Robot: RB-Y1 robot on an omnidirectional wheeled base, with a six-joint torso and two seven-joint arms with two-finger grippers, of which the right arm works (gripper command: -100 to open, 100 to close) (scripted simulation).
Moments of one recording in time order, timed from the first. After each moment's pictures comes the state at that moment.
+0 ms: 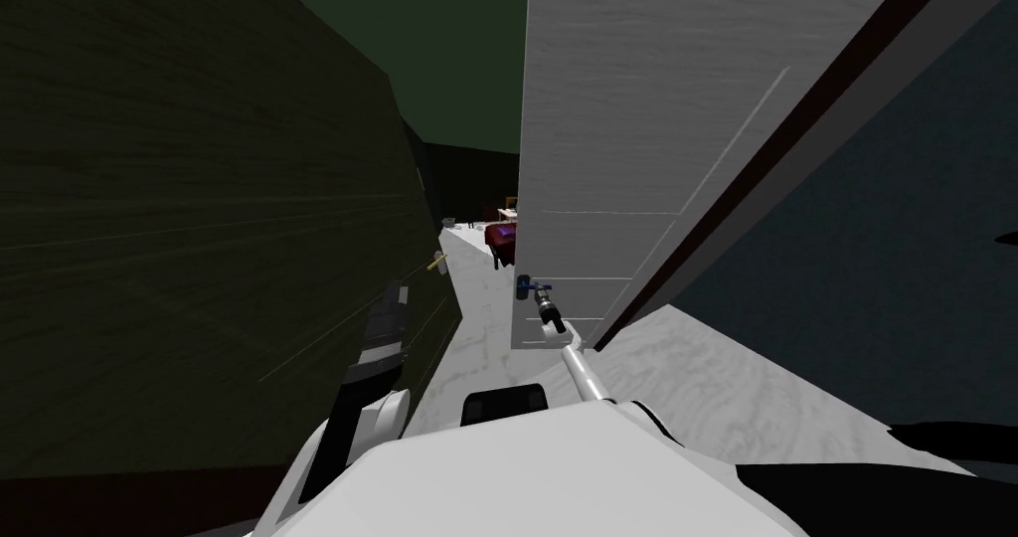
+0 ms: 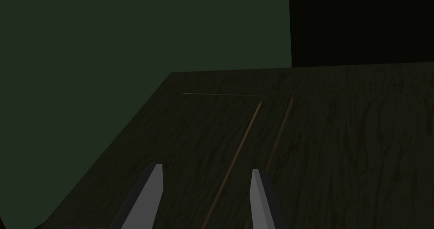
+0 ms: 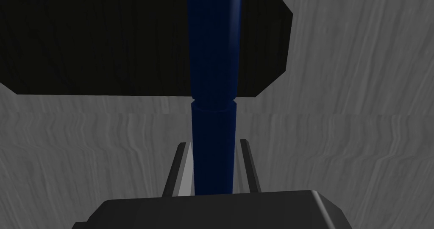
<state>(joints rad) -0.21 -0.05 -0.06 -1.06 0.08 -0.31 -0.06</state>
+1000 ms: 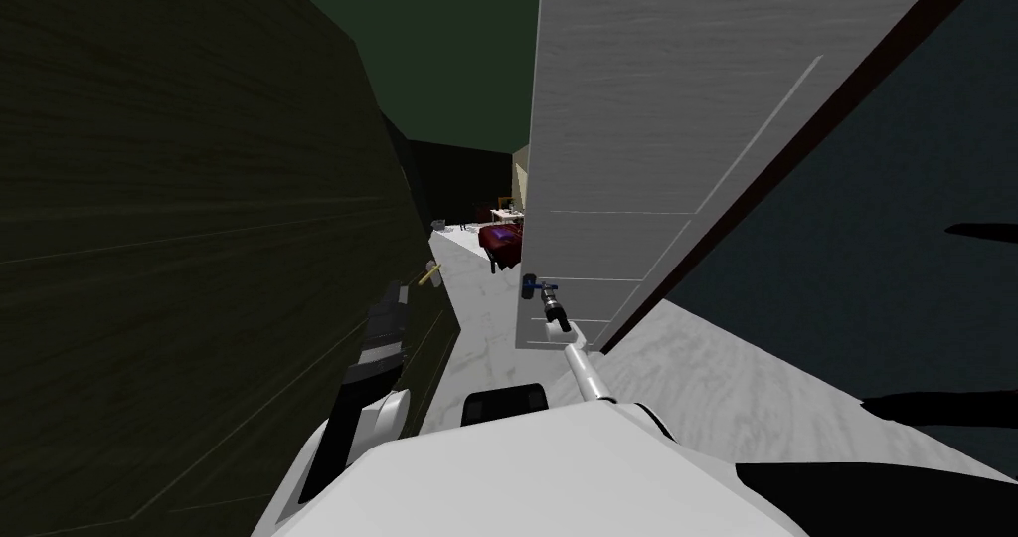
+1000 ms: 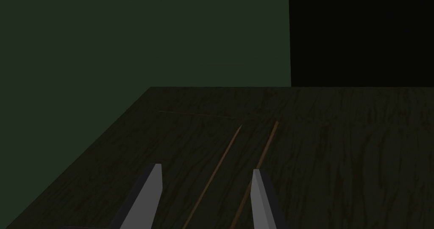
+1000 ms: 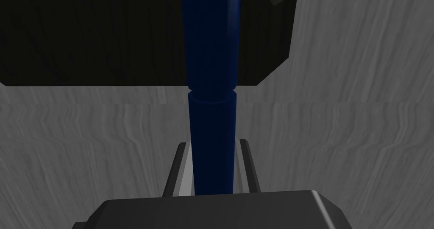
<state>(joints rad) -0.22 -0.04 -0.17 -1.05 0.06 -0.31 -0.02</state>
